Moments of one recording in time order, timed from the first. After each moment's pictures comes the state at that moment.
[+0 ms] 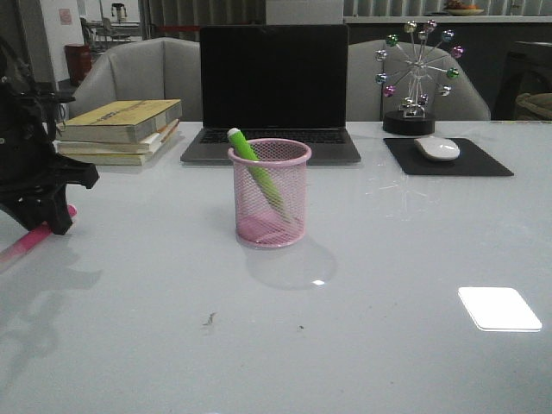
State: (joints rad) left arm -0.13 2.06 -1.40 -0.10 0.67 0.09; right arm -0.05 0.41 -0.61 0.09 0.67 -0.15
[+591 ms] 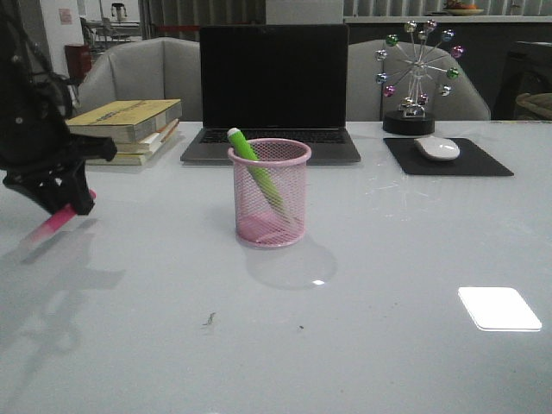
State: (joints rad) left arm -0.13 2.05 -1.52 -0.24 0.72 0.09; right arm -0.05 0.41 -0.61 0.09 0.67 -0.15
